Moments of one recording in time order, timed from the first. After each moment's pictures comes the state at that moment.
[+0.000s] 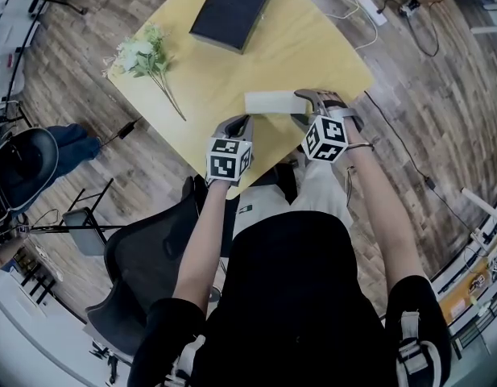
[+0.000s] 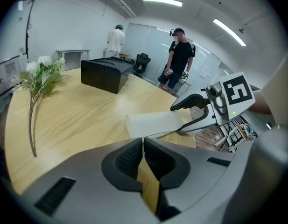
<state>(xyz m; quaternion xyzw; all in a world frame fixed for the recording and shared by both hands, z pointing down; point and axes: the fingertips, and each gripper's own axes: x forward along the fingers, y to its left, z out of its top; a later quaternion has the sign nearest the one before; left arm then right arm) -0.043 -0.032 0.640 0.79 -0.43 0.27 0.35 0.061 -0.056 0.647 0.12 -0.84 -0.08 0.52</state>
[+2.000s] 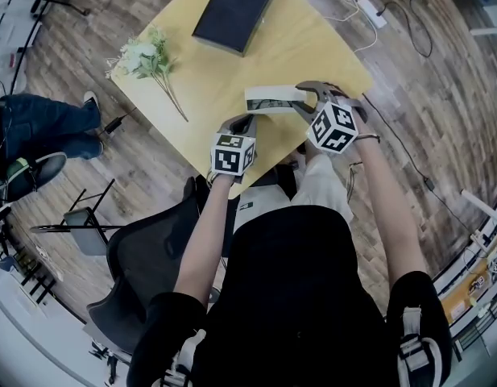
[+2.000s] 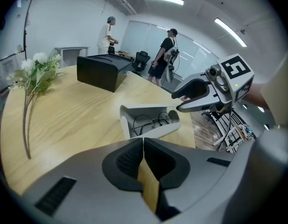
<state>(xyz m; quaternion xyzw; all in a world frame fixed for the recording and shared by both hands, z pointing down) -0.033 -0.037 0.643 0.79 -0.42 0.28 0.36 0.062 -0.085 0.607 0.14 -0.87 -0.04 0.48</state>
